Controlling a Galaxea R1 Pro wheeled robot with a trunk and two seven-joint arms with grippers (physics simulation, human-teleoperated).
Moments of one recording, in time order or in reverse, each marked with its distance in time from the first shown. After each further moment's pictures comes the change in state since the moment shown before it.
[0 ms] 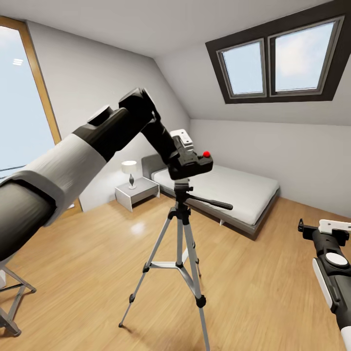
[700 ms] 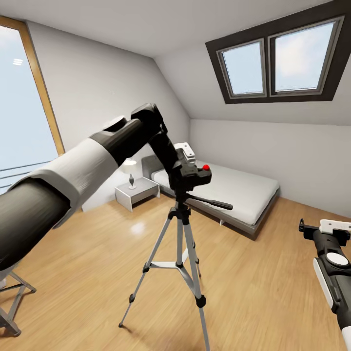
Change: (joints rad) left arm 0.003 -0.066 -0.052 0.167 0.000 -0.070 0.005; right arm 0.000 -0.004 -0.001 0.000 0.000 0.002 -0.001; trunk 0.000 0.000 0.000
